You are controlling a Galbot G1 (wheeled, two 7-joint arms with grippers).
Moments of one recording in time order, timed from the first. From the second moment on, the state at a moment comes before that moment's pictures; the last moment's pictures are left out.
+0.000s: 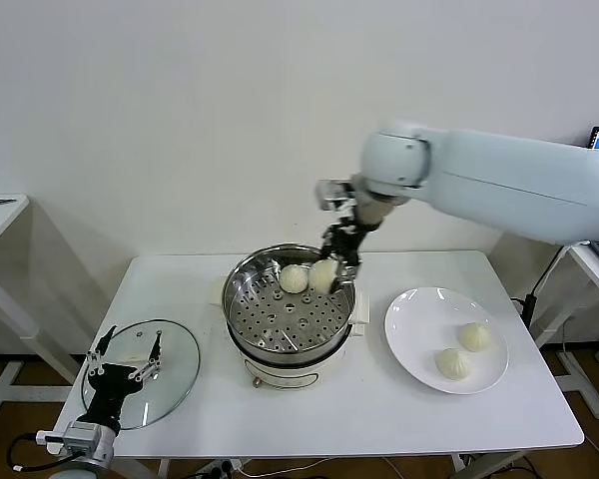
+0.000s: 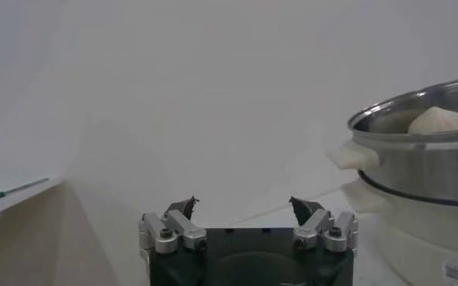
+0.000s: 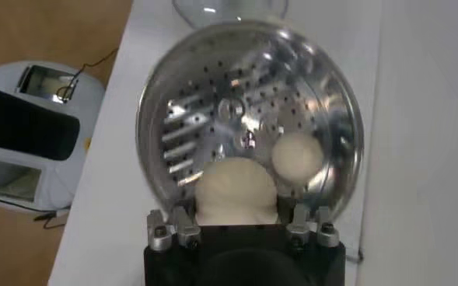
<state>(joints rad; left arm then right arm) 1.59 -1.39 -0.78 -2.01 0.03 -0.02 0.13 0.75 1.15 -1.37 1.38 0.62 -0.52 -1.09</state>
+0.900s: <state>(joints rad) 1.58 -1.38 -0.79 -1.99 0.03 -0.02 0.13 0.48 1.48 -1.28 0.99 0.49 -0.51 -1.09</state>
